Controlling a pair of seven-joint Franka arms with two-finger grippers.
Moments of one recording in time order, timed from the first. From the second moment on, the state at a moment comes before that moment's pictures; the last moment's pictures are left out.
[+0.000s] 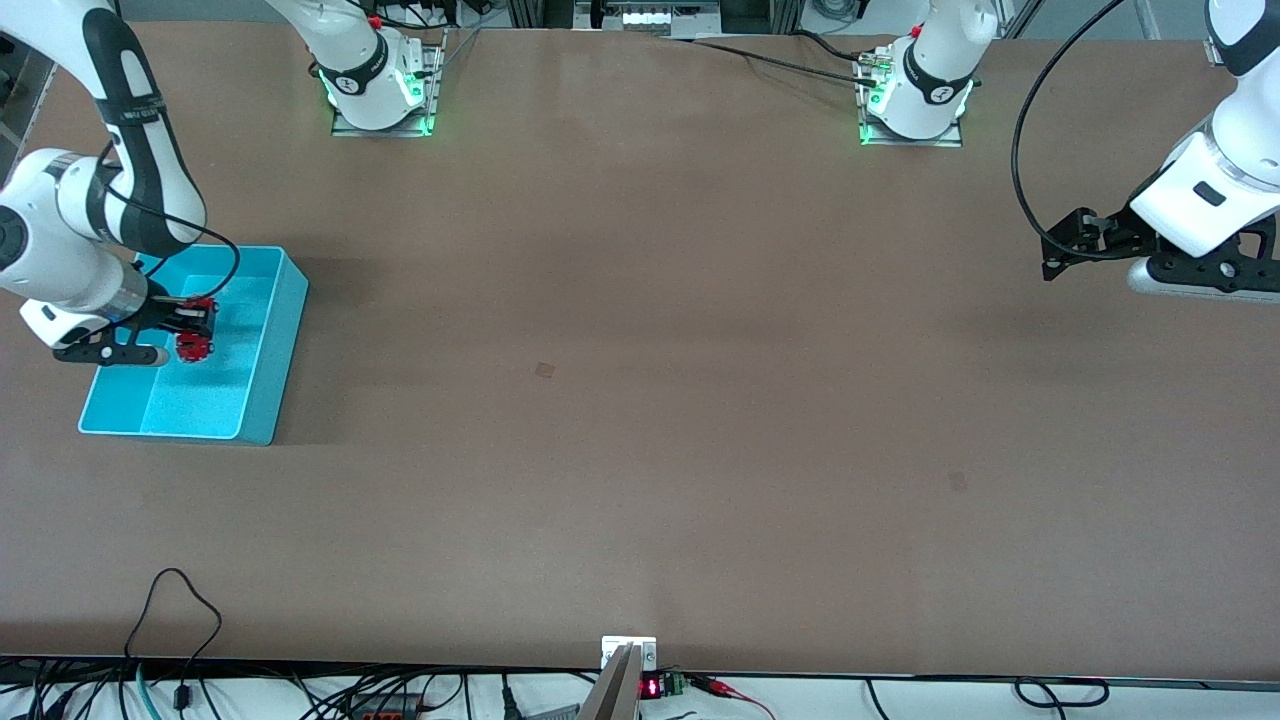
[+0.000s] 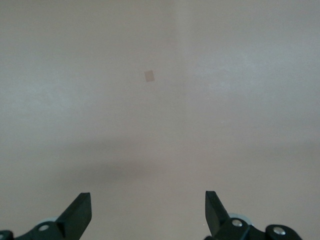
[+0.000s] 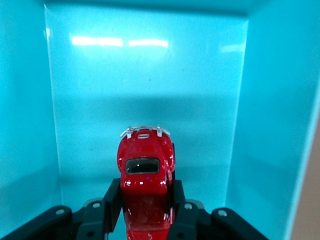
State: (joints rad) left arm -0.05 -0.01 -0.02 -1.69 0.03 1.70 0.01; right arm -0.09 0.28 -0.20 -2.18 -0.13 2.39 -0.16
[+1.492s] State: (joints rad) left arm -0.06 -0.01 -0.02 -1.69 0.03 1.70 0.01; right arm -0.11 0.24 -0.17 -2.11 -0.09 2.22 -0.17
